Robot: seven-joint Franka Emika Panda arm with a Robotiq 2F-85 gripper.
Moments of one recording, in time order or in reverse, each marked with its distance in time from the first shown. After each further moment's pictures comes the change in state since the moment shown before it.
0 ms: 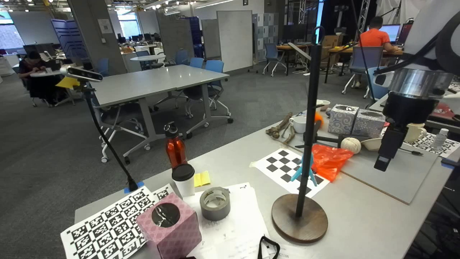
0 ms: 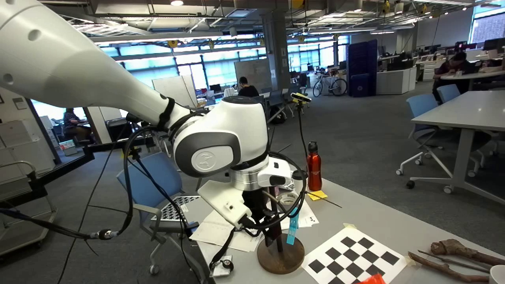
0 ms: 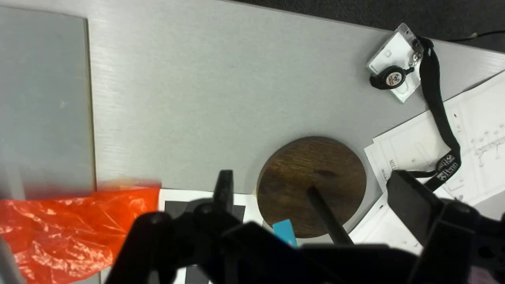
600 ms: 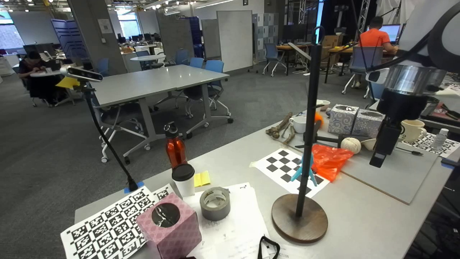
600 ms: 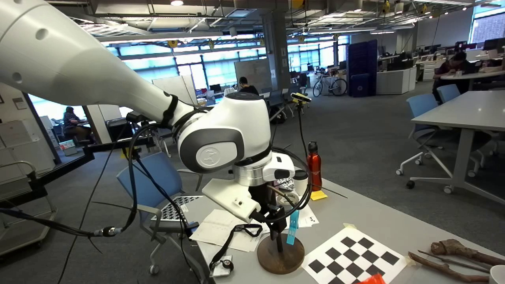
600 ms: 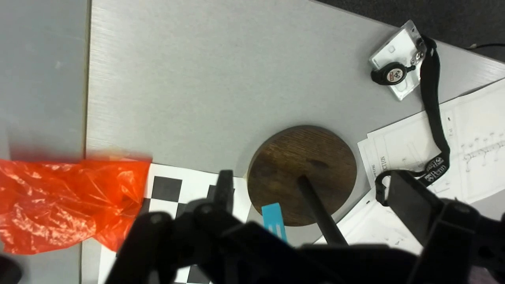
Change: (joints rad) arm -0.001 0.017 0.005 0.035 0.010 0.001 -0.095
